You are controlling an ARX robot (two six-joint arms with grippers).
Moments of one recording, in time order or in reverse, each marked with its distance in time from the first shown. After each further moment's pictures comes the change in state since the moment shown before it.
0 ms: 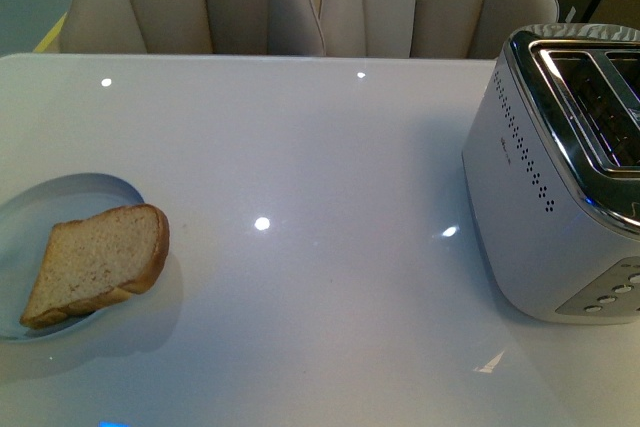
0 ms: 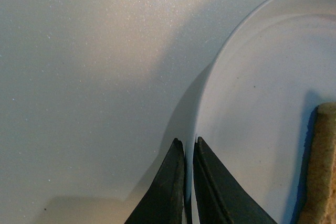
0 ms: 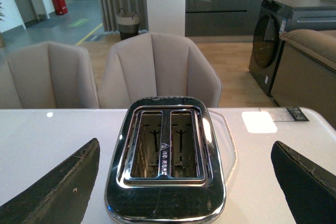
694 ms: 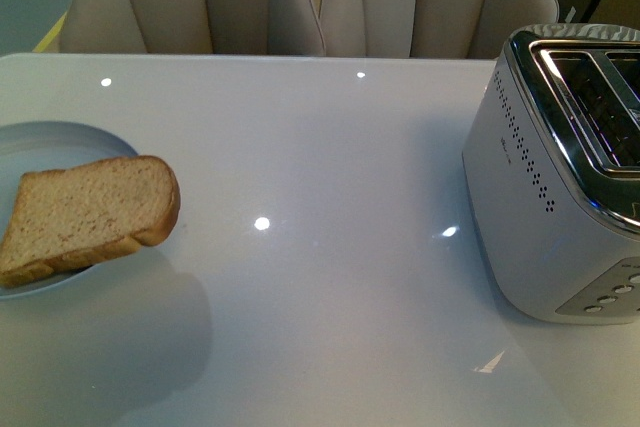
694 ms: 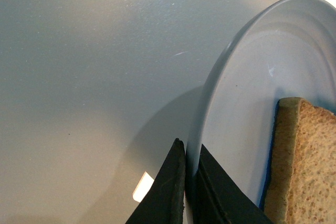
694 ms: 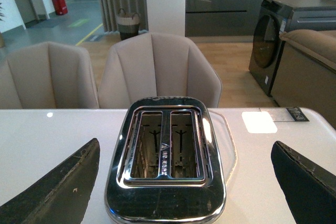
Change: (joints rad) left arm -0.059 -0.500 -0.115 -0.318 0.066 -0.152; right arm 0.000 0.000 0.000 0.000 0.000 0.000
